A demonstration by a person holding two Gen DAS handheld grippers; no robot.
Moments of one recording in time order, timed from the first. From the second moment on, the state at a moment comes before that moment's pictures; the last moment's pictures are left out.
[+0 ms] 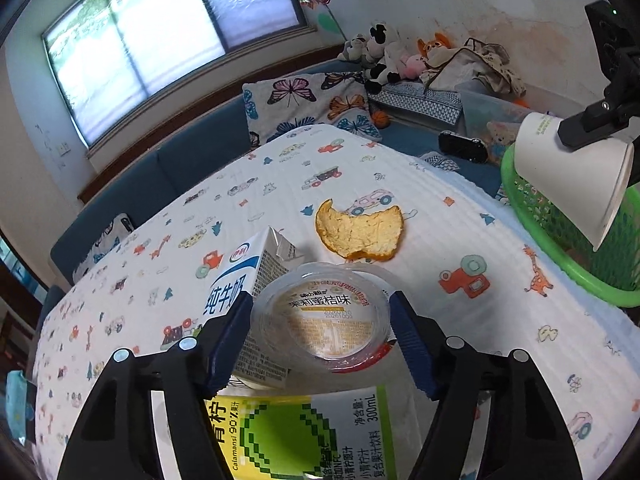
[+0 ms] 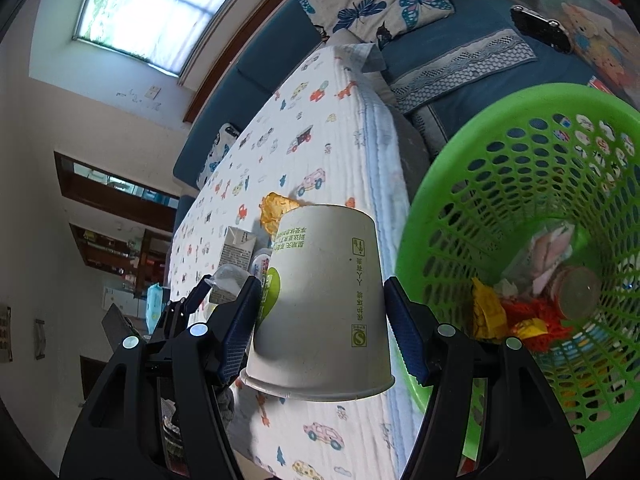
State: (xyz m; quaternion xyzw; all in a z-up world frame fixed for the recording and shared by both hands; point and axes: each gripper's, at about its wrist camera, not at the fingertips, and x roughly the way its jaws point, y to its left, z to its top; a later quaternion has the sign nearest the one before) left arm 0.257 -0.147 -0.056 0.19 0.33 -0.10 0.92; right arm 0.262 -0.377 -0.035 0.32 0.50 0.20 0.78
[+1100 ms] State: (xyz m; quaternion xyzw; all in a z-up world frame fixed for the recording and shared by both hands) left arm 0.215 -0.223 0.015 0.11 0.30 -0.26 0.91; right arm 0.225 -0.464 -0.046 0.27 0.45 0.05 0.85
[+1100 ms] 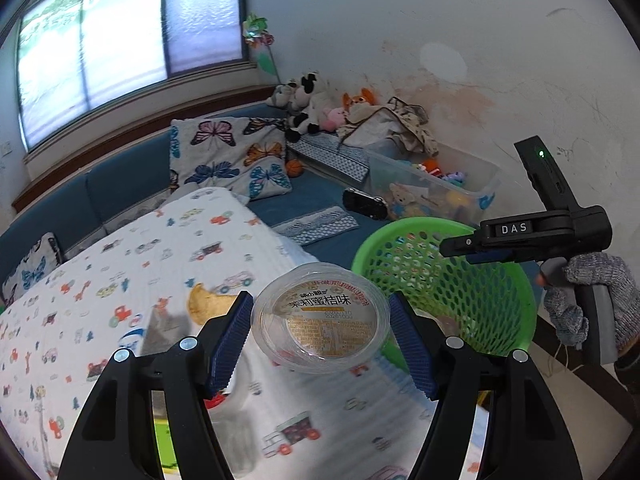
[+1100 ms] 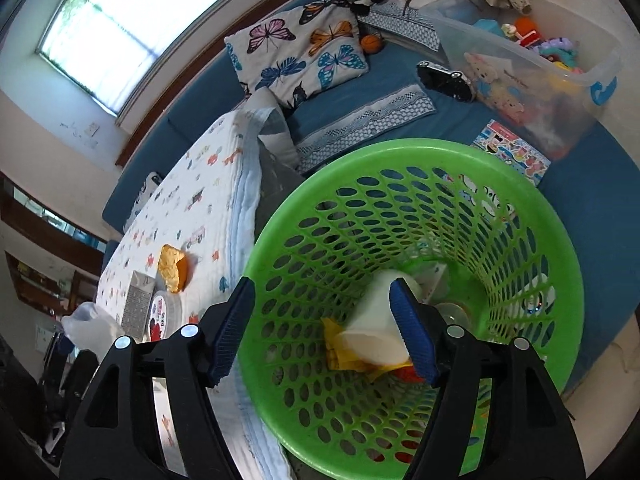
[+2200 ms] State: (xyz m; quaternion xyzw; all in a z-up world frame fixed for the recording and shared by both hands) left arm 0.222 -0.315 -0.024 0.13 0.35 -0.31 0.88; right arm 0.150 -0.477 -0.030 0.18 0.42 0.00 0.89
